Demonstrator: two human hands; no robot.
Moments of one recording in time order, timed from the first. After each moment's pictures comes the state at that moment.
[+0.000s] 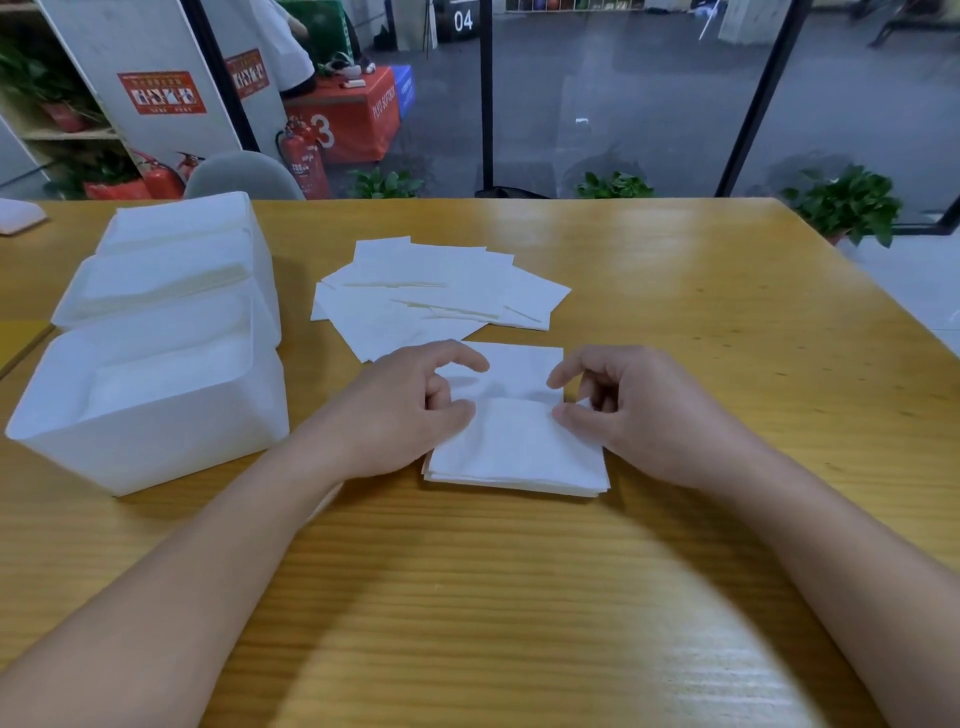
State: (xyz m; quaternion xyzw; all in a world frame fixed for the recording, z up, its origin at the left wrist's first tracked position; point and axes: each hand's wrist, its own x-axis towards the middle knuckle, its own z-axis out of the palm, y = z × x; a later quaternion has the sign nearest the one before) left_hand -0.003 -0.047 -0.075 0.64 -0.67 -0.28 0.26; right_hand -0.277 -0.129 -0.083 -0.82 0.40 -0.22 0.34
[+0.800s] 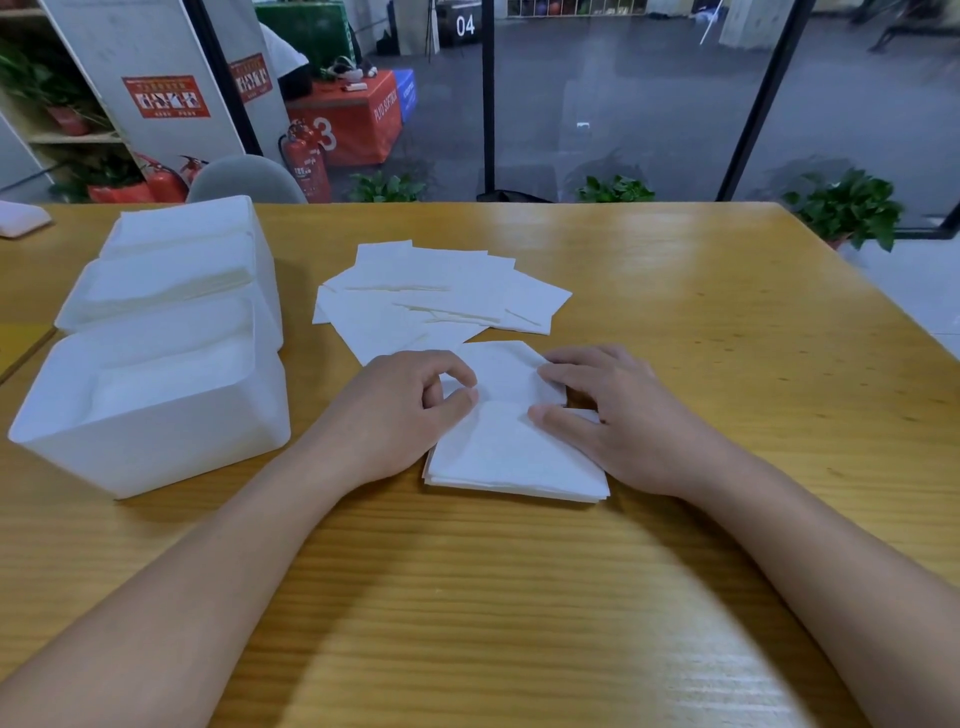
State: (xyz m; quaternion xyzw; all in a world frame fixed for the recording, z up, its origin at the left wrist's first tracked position) left_hand -0.004 -0.053 -0.084 0.67 -0.66 -0.19 0.27; right_hand -0.264 -0.132 -0.092 -0.89 0.39 -0.14 0.19
